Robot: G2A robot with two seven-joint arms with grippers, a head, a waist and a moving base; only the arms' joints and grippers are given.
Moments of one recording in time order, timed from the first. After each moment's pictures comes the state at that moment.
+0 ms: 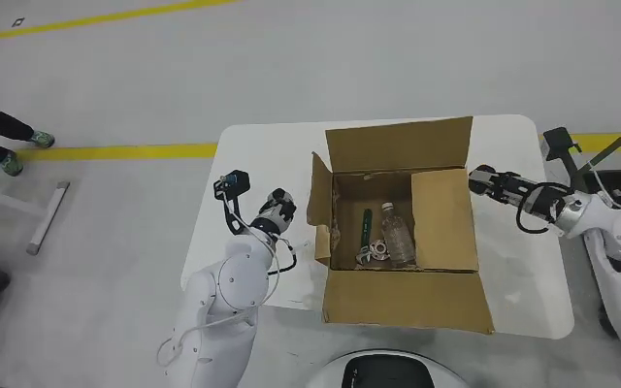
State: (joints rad) left arm 1.11 -1.33 -1.26 -1.98 0.87 0.56 -0.80; right arm -1.17 -1.06 1.74 -1.56 0.12 -0.05 0.96
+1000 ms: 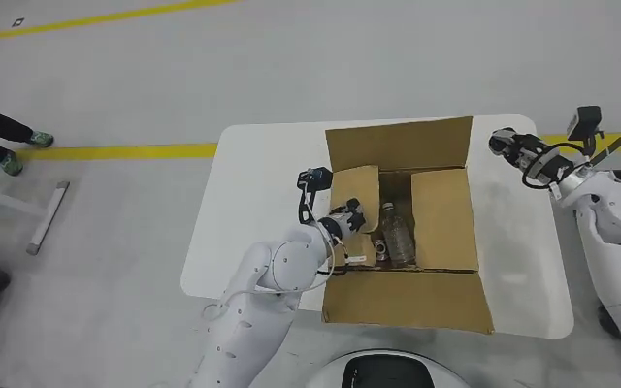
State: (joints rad) left arm 0.93 -1.38 -1.01 -1.75 0.70 0.38 -0.86; right arm -0.99 -1.08 1.65 -1.31 0.25 -0.02 0.67
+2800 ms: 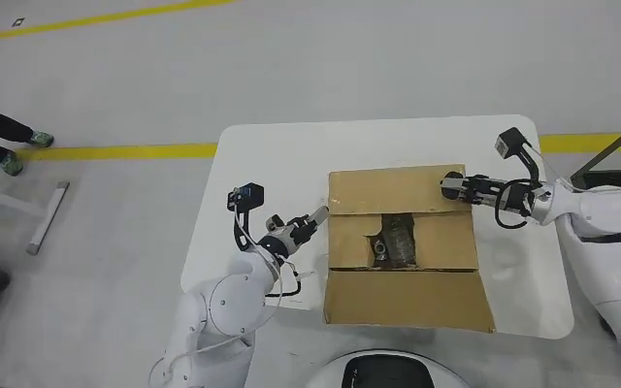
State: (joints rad) left arm 1.18 -1.32 -1.27 -2.12 0.87 0.51 -0.97; right arm -0.97 -1.04 1.51 -1.31 0.24 -0.22 1.14
